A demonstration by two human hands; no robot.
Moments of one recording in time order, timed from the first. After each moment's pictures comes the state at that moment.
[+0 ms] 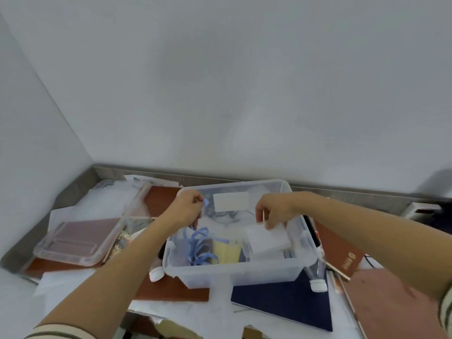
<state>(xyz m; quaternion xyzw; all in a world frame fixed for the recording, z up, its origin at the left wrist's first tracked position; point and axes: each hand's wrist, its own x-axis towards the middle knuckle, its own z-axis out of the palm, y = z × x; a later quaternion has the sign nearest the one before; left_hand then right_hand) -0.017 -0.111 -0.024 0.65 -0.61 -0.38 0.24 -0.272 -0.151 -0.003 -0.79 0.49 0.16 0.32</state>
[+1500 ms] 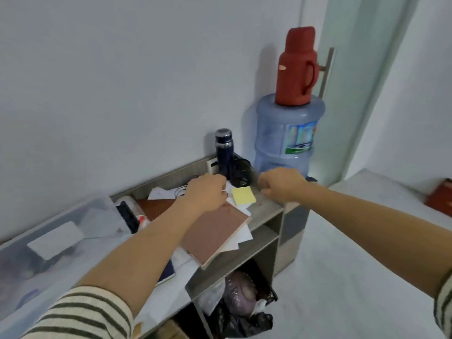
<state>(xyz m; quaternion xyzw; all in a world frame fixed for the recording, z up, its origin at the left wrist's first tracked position) -0.398 0.045 0.038 0.32 -0.95 -0.01 0.03 -0.585 0.155 0.031 -0.59 0.81 0.02 0.01</state>
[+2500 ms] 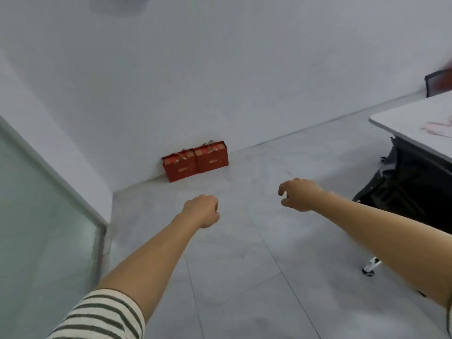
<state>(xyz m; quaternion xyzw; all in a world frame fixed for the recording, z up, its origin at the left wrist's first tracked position) -1.093 0.511 -0.052 -0.29 -0.95 0.02 -0.15 -0.992 0.765 -0.047 0.13 0.98 -0.04 0.15</state>
